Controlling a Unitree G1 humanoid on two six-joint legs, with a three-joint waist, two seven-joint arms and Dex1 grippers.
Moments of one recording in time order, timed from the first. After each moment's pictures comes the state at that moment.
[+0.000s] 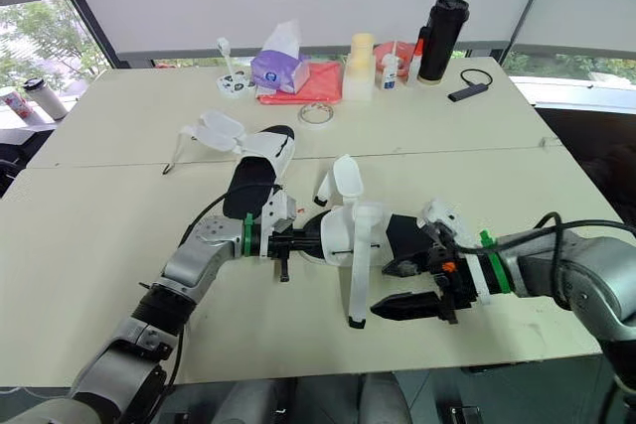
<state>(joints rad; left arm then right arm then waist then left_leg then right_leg) -0.53 0.27 -0.26 0.30 -0.21 0.19 -1.12 -0.28 -1.00 -0.06 -0.43 1.03 1.25 0.96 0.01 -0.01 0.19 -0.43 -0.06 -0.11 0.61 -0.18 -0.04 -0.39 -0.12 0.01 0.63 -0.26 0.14</state>
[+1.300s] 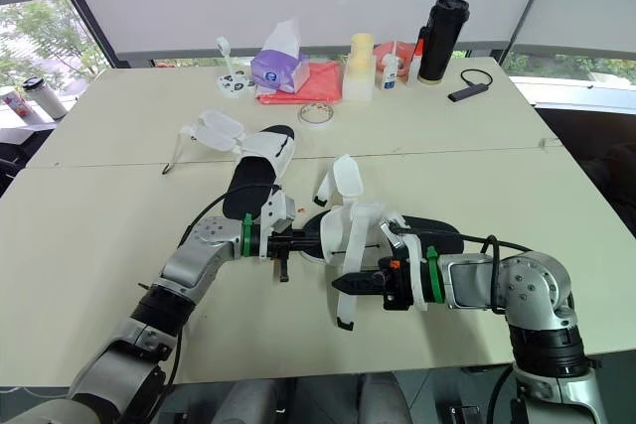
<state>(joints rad) -0.52 0.28 -0.26 0.29 -0.21 0.19 -1.11 -0.31 -0.59 -0.14 -0.33 1.19 1.50 0.48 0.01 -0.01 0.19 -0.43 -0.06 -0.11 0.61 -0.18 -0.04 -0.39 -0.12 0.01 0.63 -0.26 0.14</state>
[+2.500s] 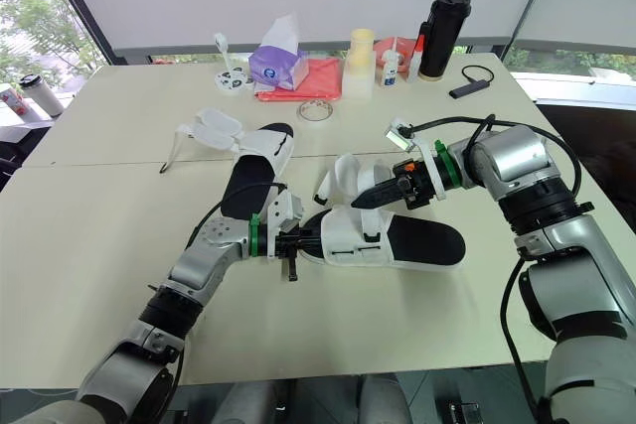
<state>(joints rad) -0.52 0.24 -0.26 0.28 -0.19 0.16 -1.08 -1.02 -0.80 0.41 0.32 0.56 1.11 1.46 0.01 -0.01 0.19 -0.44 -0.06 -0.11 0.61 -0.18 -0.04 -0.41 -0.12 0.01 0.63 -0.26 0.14</state>
